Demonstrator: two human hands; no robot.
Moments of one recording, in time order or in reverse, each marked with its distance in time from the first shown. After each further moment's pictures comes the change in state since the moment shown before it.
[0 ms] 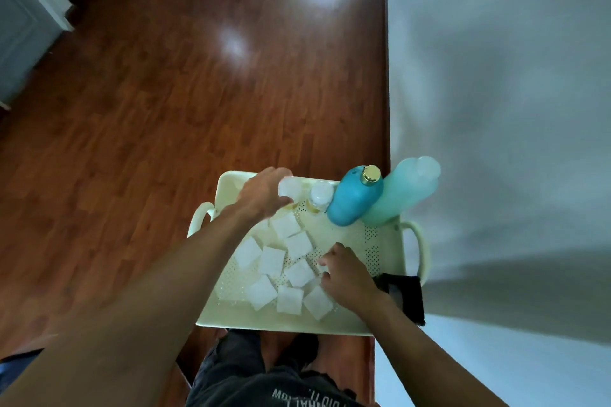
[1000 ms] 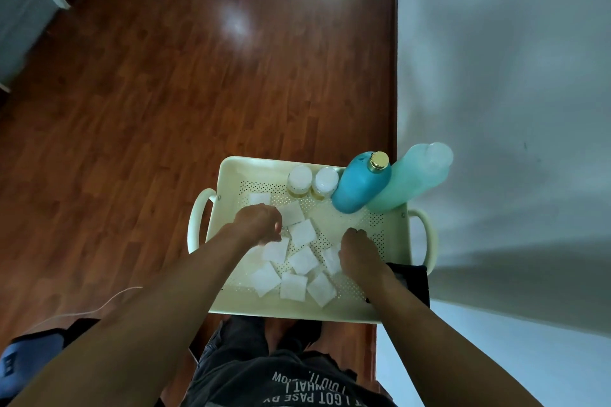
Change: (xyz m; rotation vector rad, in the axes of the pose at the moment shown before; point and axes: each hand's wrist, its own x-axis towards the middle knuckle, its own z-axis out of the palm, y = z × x) left_hand -0.041 -0.028 0.042 0.385 -0.426 -0.034; right_hand 0.022 0.013 0.001 -0.143 -0.035 0.305
